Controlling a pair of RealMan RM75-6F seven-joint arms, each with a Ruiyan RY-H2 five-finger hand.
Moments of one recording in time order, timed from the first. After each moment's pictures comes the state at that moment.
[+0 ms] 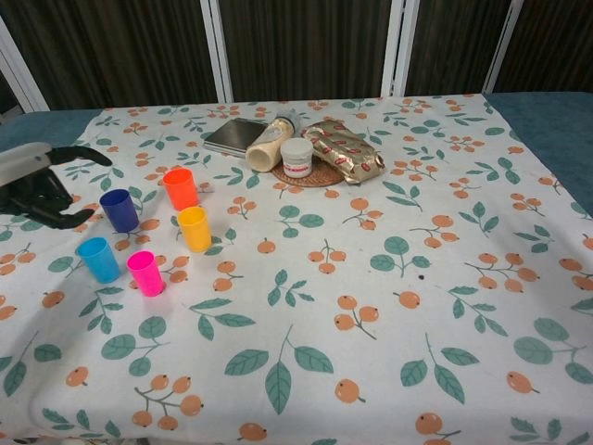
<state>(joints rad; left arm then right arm) -0.52 -1.49 -0.25 -1.42 1.09 0.99 0.08 0.07 -1.02 -0.05 -1.72 -1.61 1.41 0.00</state>
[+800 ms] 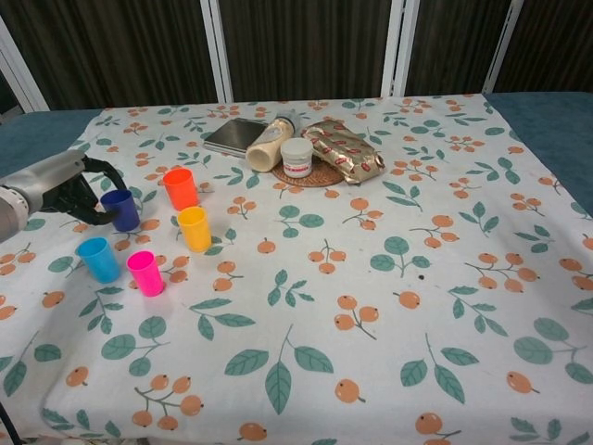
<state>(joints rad) -0.63 -1.67 -0.29 -1.14 0.95 0.94 0.15 0.06 -1.01 -0.05 -1.72 -1.61 1.43 0.03</state>
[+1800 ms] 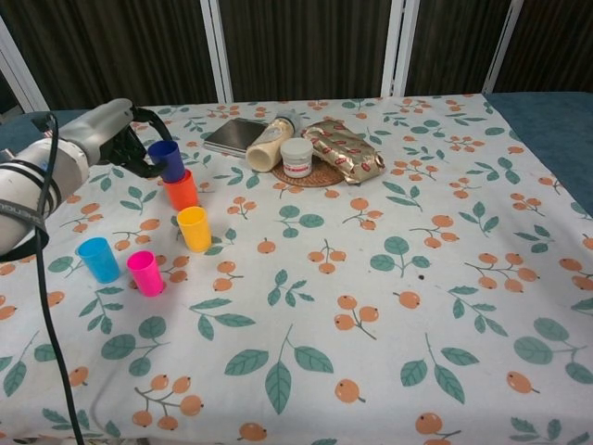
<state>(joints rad) -0.76 -1.76 -0.38 -1.15 0.91 1.06 0.26 0.06 -0.99 -0.04 -1.72 -1.61 1.44 0.07</state>
